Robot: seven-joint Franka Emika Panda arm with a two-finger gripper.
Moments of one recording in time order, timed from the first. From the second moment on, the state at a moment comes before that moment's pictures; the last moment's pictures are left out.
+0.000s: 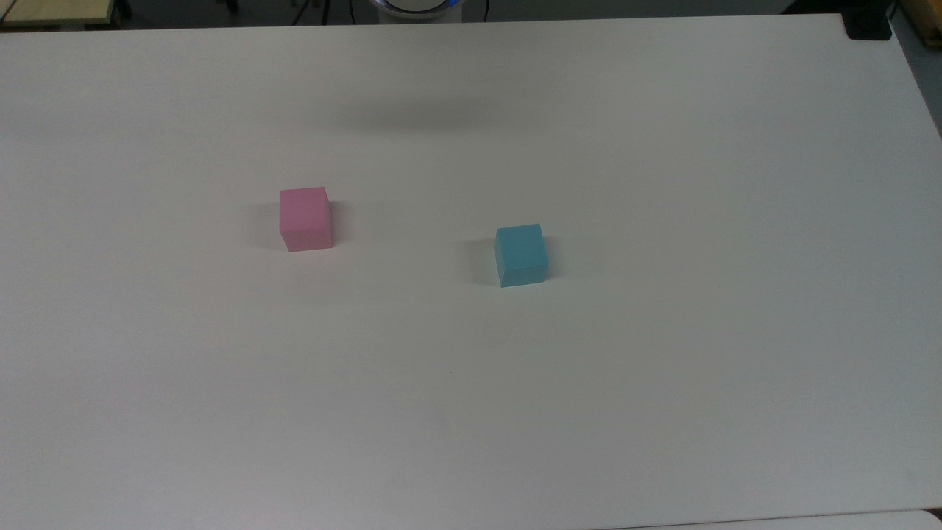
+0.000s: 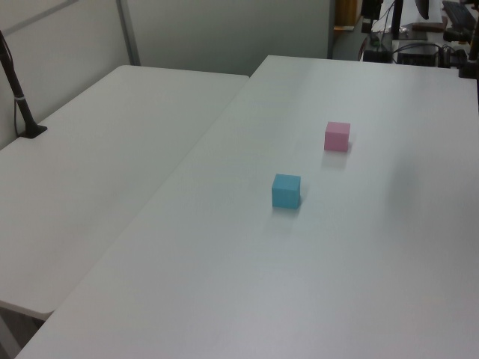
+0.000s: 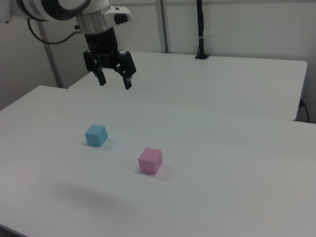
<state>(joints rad) -0.11 -0.03 -0.03 -1.57 -0.04 1.62 -0.15</state>
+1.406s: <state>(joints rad) -0.12 -0.03 -0.04 -1.55 -0.04 1.62 -0.15</state>
